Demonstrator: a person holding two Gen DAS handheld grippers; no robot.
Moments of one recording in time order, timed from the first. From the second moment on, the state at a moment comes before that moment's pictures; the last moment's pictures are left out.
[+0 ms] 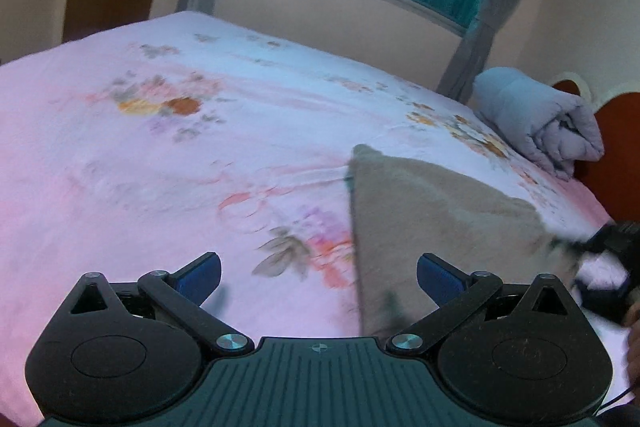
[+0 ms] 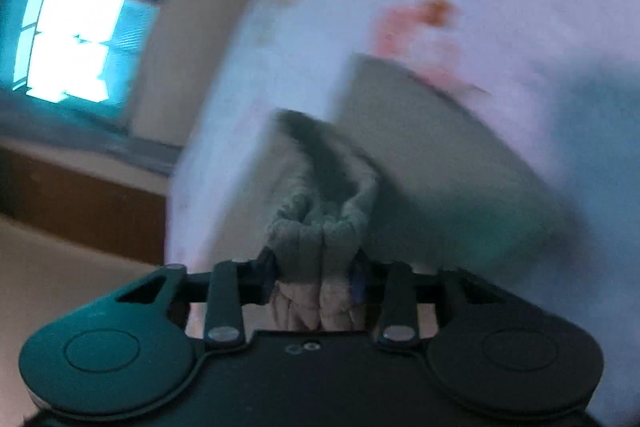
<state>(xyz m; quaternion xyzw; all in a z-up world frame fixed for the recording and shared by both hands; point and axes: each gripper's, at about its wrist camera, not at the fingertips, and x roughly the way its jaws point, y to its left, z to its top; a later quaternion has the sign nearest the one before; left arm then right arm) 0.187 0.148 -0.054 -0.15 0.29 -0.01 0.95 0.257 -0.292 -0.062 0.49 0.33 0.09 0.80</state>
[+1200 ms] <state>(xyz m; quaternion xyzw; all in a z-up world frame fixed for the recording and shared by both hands) 0.228 0.065 -0.091 0.02 0.37 0.00 0.93 0.237 -0.355 -0.120 0.54 0.32 0.05 0.77</state>
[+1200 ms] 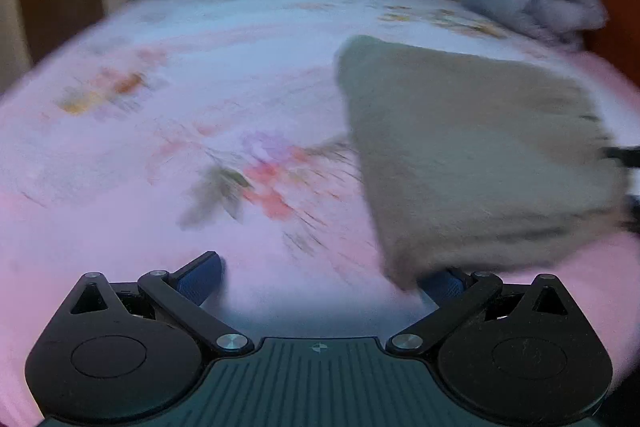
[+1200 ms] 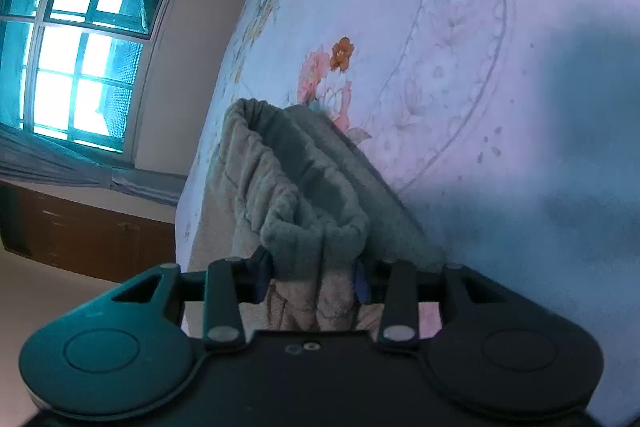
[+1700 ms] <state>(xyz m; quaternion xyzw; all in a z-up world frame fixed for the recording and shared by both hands) 0.207 0.103 -0.092 -0.06 0.37 -0.01 0.93 0.232 -0.374 -0.116 0.55 0.33 0.07 0.77</state>
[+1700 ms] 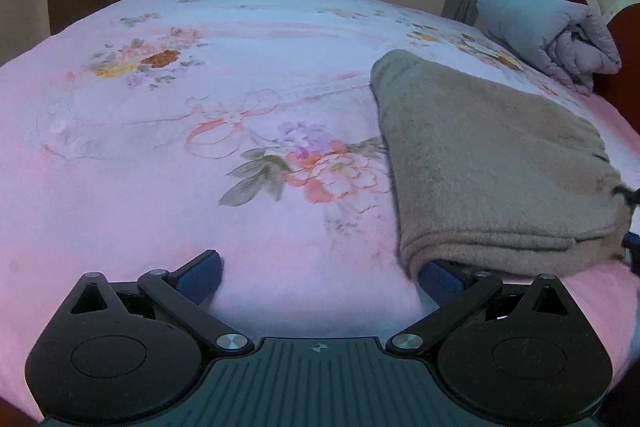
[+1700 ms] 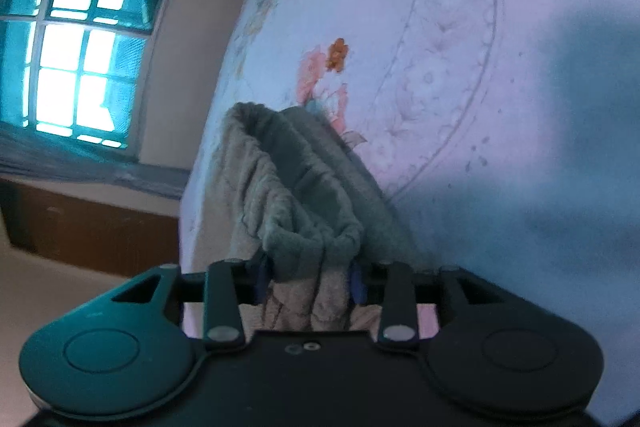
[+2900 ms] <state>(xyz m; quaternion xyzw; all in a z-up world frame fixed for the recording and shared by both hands) 0.331 0.089 -0.106 -0.26 0.40 -0.17 0.86 0.292 -0.395 -0.107 0.42 0.39 0.19 0.79</state>
